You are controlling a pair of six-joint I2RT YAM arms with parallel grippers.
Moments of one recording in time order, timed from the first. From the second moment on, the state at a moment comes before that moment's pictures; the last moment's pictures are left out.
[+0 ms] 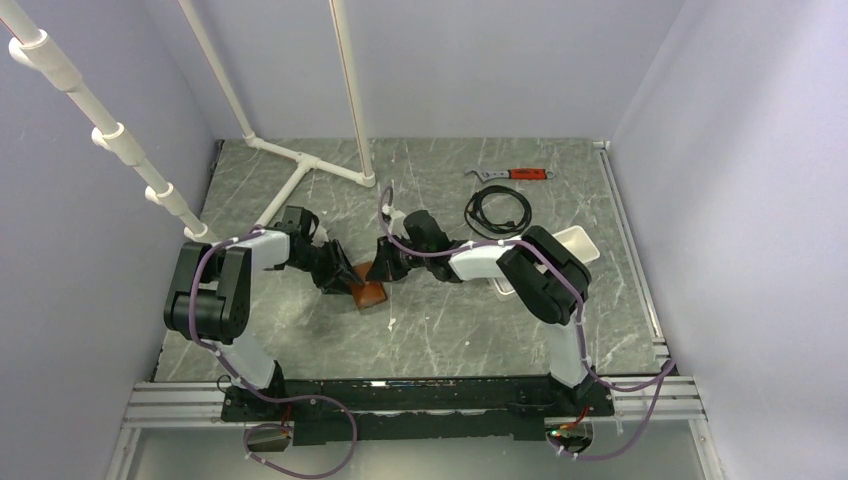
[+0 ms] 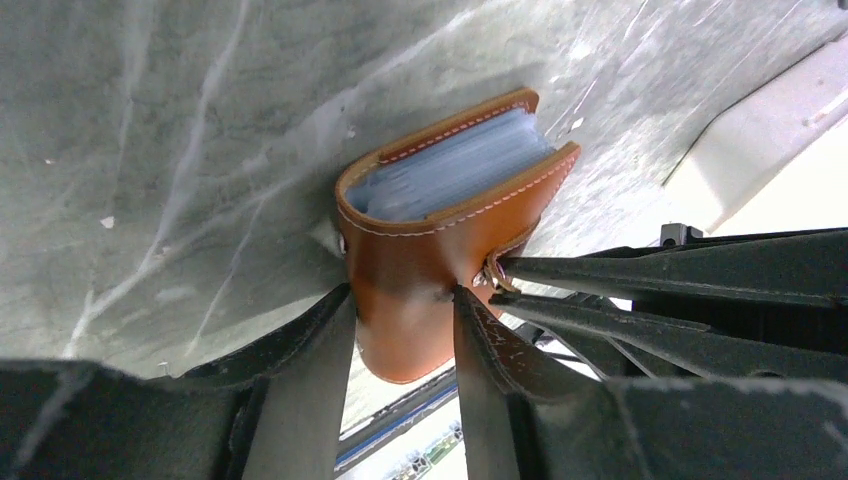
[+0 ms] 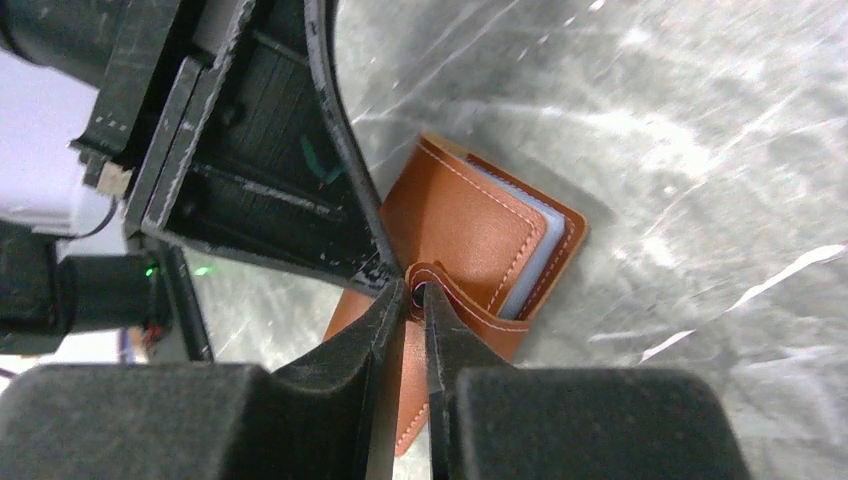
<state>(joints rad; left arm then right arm) -0.14 1.68 0.85 -0.43 0.61 -0.63 0.80 2.02 1.10 0.35 -0.49 0.49</state>
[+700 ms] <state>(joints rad) -0.14 1.61 0.81 -0.43 0.62 -0.63 0.73 2.03 0.97 0.50 -0.77 0.71</state>
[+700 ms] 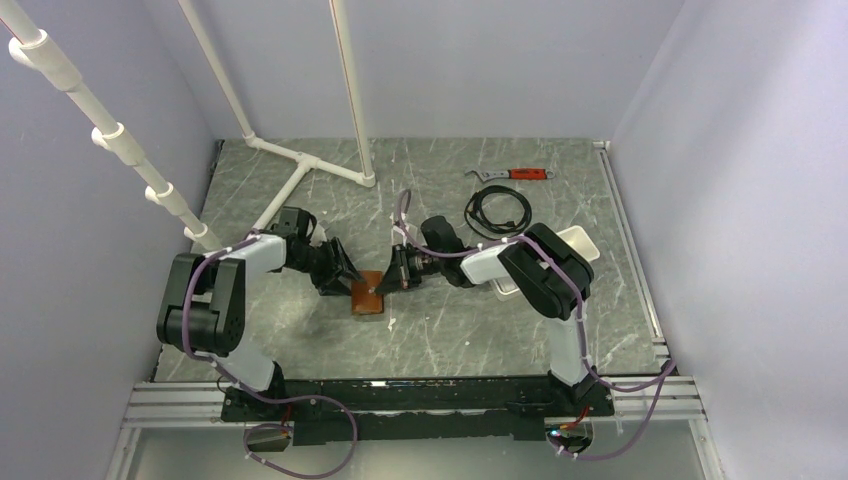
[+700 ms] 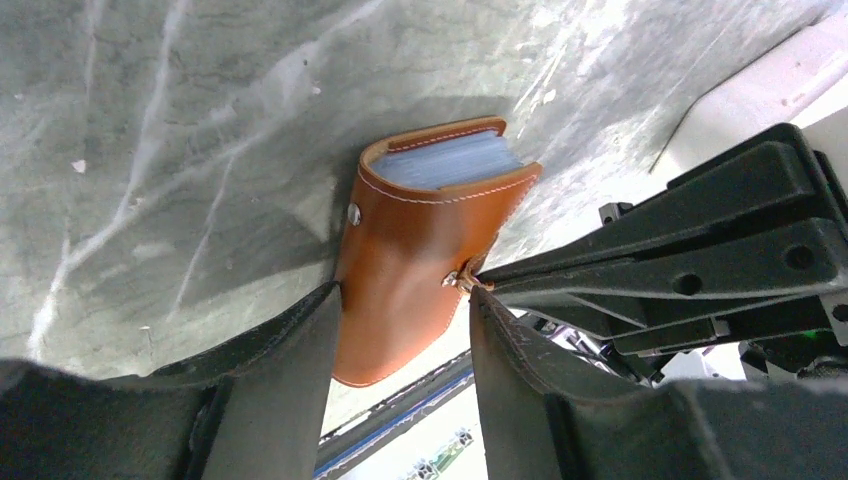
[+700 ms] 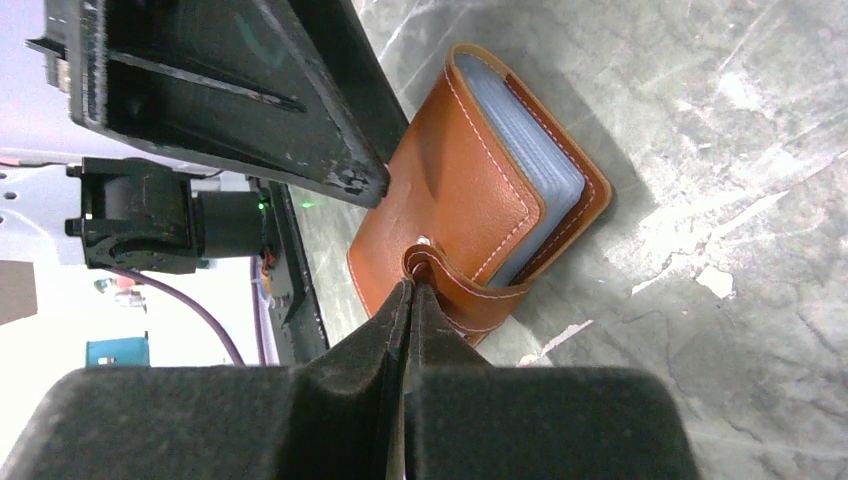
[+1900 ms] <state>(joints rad) -0.14 1.60 0.73 -0.40 0.65 -0.65 0.84 1.97 1.16 0.00 -0.47 0.63</state>
